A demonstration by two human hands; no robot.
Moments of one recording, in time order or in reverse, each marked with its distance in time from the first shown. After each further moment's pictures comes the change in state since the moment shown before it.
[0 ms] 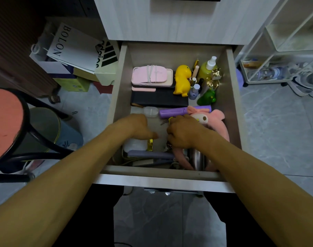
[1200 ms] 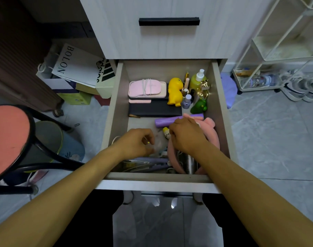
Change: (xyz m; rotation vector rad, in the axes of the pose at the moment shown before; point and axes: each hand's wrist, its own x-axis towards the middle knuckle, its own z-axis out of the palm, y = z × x) left_hand -0.016 -0.005 0.027 -0.376 0.205 0.342; right_hand -0.025 0.010 -0.007 0.161 0.257 0.218
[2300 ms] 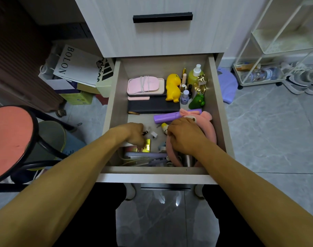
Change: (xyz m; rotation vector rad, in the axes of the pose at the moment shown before) left_hand 0.031 0.004 -0.012 0.458 -0.306 -0.367; right_hand -0.023 -0.001 0.001 0.061 -0.034 -0.065
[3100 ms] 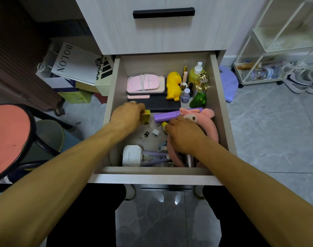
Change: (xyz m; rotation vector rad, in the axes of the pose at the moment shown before) left_hand -0.008 0.000 -0.018 0.045 0.606 0.079; right_hand 0.004 -0.008 -0.007 -0.153 -0.078 -0.072
